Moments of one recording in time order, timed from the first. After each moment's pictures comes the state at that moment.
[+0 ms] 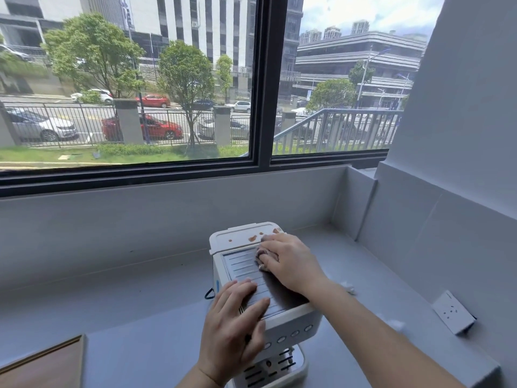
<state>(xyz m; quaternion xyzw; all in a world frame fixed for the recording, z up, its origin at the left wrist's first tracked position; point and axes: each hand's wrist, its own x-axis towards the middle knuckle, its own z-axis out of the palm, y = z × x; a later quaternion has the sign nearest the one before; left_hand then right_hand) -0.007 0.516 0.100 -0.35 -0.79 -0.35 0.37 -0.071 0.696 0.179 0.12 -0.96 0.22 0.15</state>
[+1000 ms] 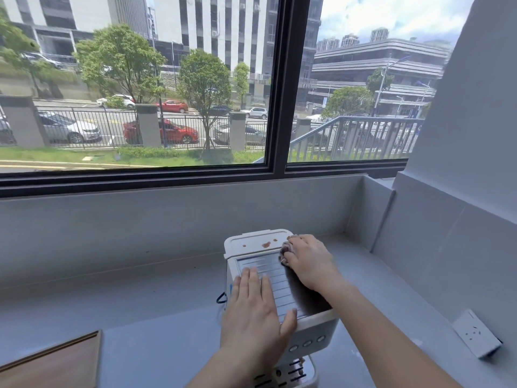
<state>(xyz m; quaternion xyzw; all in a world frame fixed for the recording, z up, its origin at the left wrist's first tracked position) 0.002 0.543 0.152 -0.15 -0.98 -0.10 0.06 -0.088 0.707 0.184 0.03 -0.97 0.19 0.12</state>
